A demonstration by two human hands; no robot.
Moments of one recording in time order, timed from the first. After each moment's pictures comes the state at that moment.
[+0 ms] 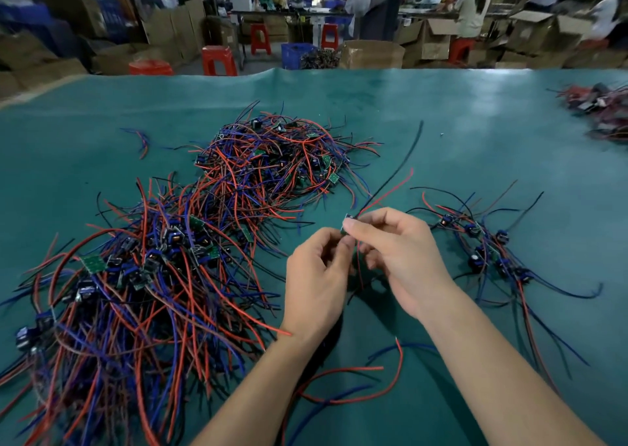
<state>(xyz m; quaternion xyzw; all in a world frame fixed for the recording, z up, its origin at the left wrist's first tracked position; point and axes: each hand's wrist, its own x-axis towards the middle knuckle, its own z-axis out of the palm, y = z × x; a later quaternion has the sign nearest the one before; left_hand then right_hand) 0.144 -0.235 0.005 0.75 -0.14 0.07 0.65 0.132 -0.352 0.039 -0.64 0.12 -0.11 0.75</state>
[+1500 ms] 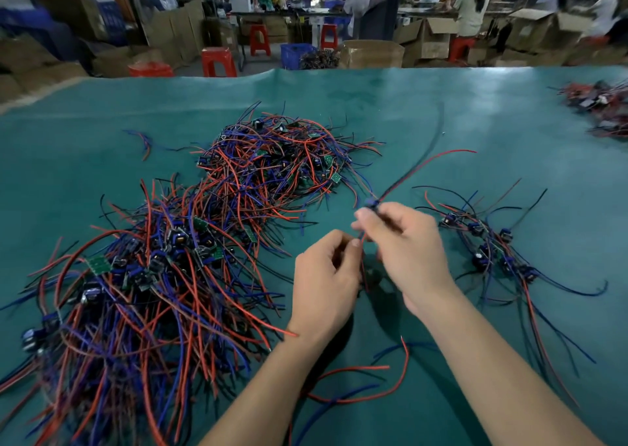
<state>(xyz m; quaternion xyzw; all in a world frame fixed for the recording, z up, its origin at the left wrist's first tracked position) 0.141 -0.237 0.007 0.79 -0.16 0.09 0.59 0.138 -0.357 0.025 -0.74 0.09 -0.23 0.62</state>
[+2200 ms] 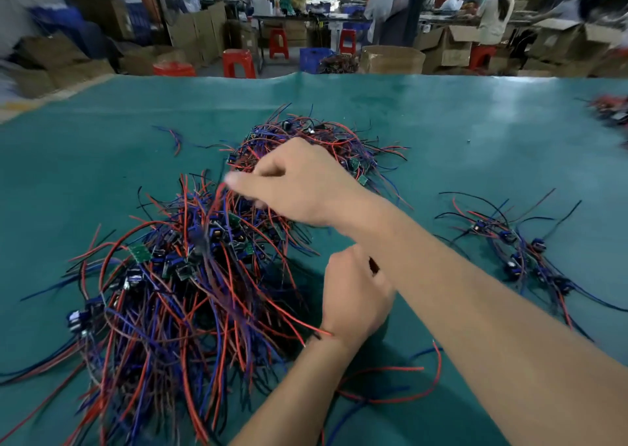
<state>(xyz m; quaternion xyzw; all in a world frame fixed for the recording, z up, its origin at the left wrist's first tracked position) 0.147 -0.233 -0.002 0.86 -0.17 0.08 0.48 0.186 -0.236 0.131 -0.93 -0.14 -0.06 0.33</state>
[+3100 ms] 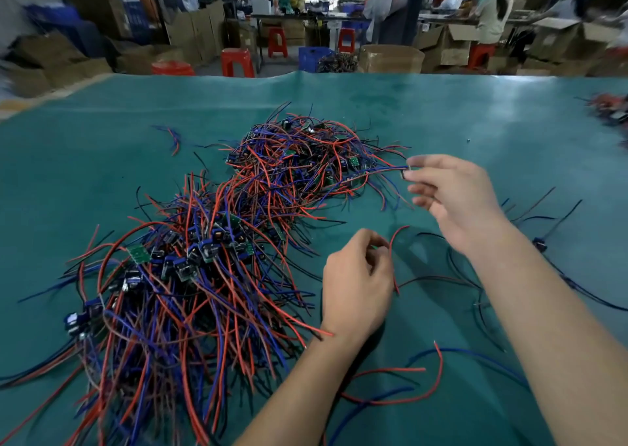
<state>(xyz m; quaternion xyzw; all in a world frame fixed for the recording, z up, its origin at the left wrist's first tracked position) 0.142 -0.236 0.004 0.81 -0.13 0.09 0.57 0.189 -0.384 0.079 -0.67 0.14 -0.18 0.71</state>
